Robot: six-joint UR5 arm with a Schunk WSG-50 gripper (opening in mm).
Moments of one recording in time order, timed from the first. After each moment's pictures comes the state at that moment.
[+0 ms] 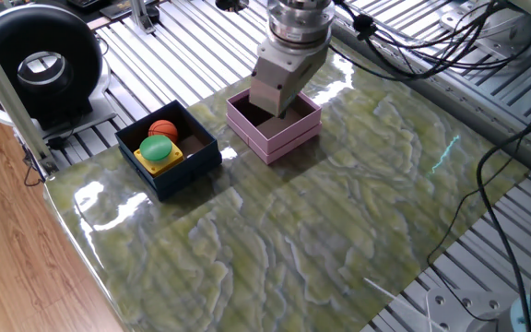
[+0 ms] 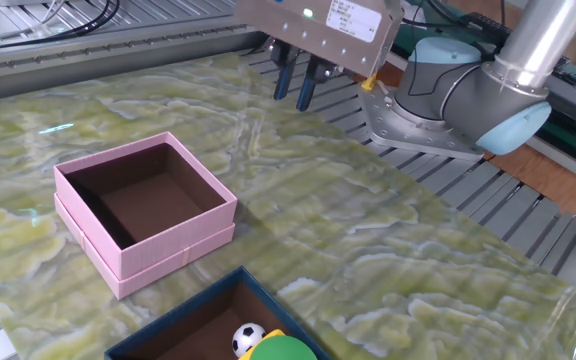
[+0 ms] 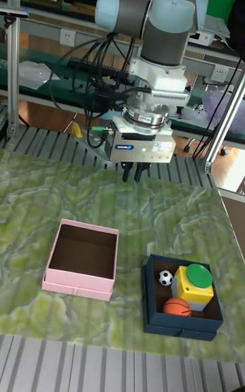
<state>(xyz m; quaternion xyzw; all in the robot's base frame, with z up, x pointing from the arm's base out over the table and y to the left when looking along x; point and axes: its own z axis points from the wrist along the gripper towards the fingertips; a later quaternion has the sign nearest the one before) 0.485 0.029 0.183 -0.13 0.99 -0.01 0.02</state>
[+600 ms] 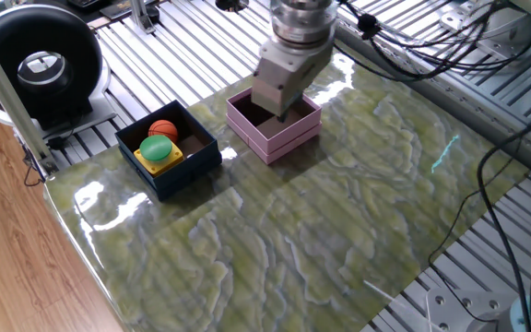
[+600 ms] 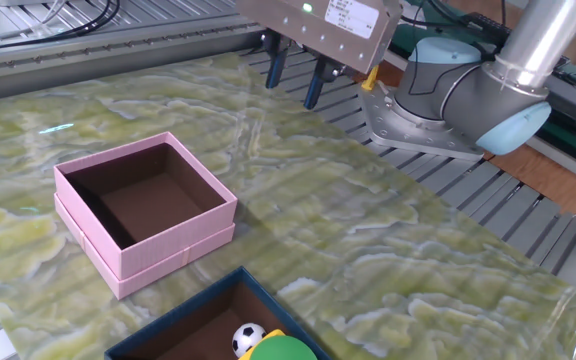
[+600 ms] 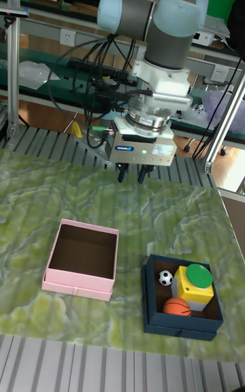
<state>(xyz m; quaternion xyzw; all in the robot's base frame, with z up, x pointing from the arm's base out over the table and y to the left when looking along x) 0.497 0.036 0.180 -0.11 0.99 -0.01 0.01</state>
